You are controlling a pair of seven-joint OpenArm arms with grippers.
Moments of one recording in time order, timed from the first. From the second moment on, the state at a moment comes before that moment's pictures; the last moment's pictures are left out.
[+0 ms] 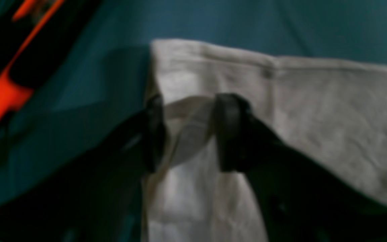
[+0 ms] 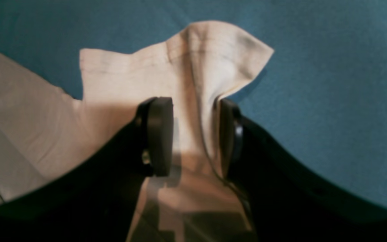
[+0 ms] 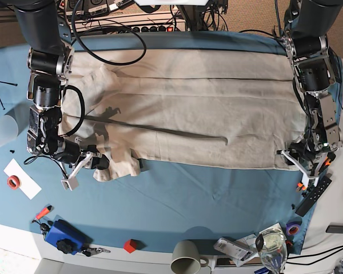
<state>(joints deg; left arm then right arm) -21.9 -15.0 -16.9 61.4 -11.9 -21.4 47.7 31.0 20.6 8.4 39.6 32.3 40.0 -48.6</state>
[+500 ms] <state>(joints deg) -21.6 -15.1 -16.9 61.4 -3.8 -13.8 43.7 31.0 20.6 8.4 39.6 32.4 40.0 -48.8</state>
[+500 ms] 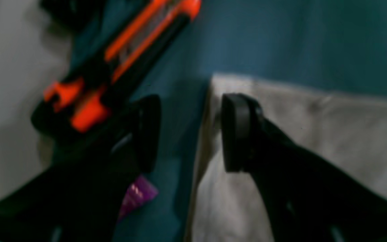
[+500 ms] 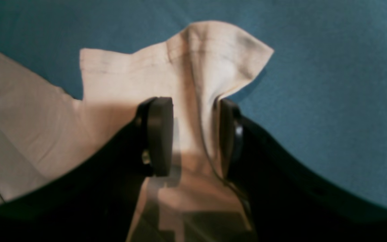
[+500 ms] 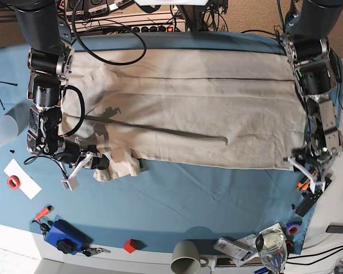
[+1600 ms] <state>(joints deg) -22.0 -15.6 -17.4 55.3 -20.6 -26.2 47.6 30.8 20.8 8.3 41.6 31.3 39.2 -51.4</state>
